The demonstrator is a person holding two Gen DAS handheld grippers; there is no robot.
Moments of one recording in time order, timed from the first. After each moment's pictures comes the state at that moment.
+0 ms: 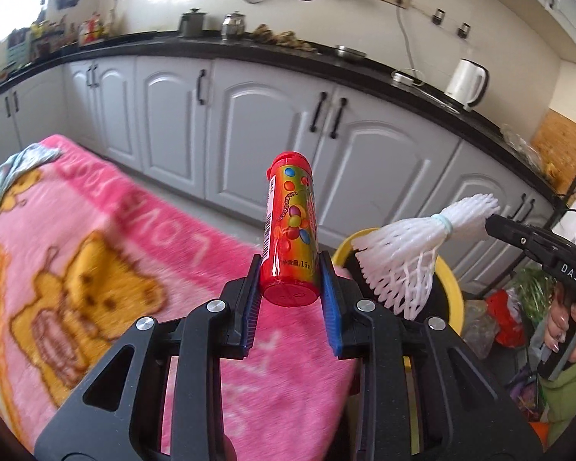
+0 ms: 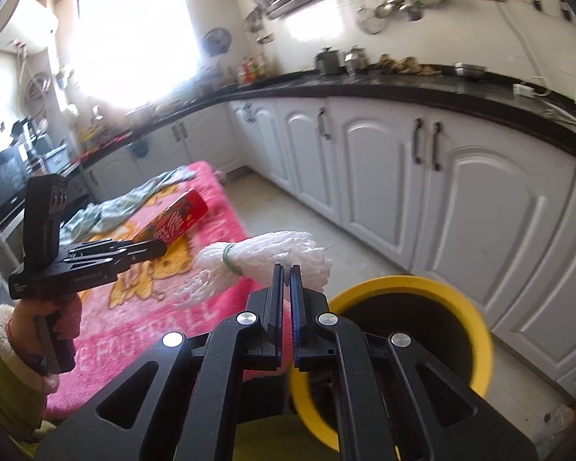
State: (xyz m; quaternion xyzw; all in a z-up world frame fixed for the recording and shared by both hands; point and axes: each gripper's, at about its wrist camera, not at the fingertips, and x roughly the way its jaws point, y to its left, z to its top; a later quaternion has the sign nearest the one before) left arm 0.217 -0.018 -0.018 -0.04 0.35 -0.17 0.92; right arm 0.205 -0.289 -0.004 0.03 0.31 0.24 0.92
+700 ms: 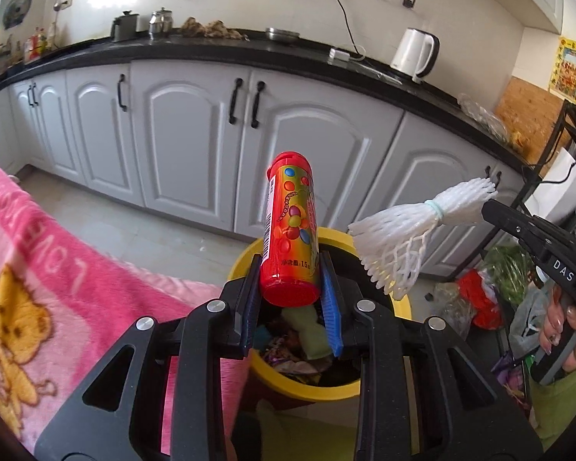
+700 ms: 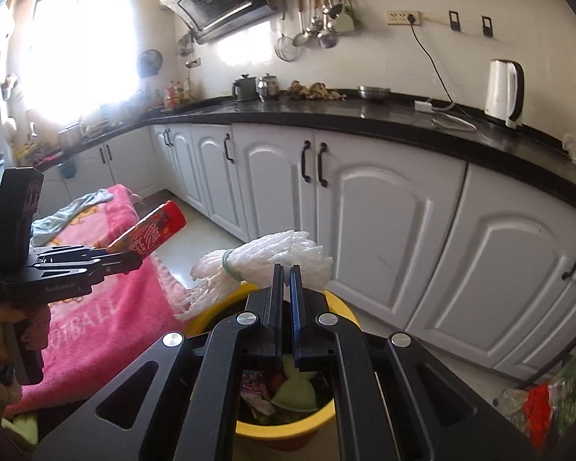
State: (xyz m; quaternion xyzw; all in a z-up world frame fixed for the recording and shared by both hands) left arm 0.230 -0.139 -0.030 -0.01 0.36 -0.24 0.90; right arm 0.169 -0.390 -0.007 0.01 0.27 0.09 0.96
